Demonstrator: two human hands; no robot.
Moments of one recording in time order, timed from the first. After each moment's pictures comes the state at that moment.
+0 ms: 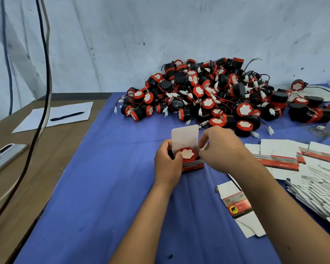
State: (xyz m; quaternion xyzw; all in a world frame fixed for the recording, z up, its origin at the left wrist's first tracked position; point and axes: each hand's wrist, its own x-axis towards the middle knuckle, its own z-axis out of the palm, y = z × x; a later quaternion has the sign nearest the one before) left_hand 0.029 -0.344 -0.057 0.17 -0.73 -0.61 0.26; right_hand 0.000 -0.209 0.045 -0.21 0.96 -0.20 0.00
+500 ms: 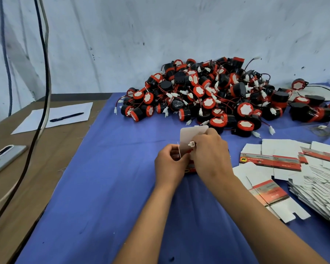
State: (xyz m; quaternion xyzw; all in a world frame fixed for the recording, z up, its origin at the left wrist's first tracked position) left_hand 0.027 -0.342 -0.059 0.20 -0.74 -0.60 0.24; right_hand -0.002 -0.238 -0.003 -0.18 0.95 -0.23 -0.13
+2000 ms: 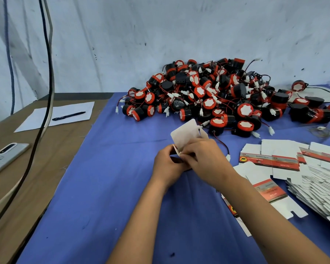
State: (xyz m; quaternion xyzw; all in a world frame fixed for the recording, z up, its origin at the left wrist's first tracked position) left_hand 0.038 -0.359 -0.056 0.12 -0.76 -0.63 0.15; right_hand -0.008 -0.227 -0.008 -0.39 0.88 -0.26 -0.08
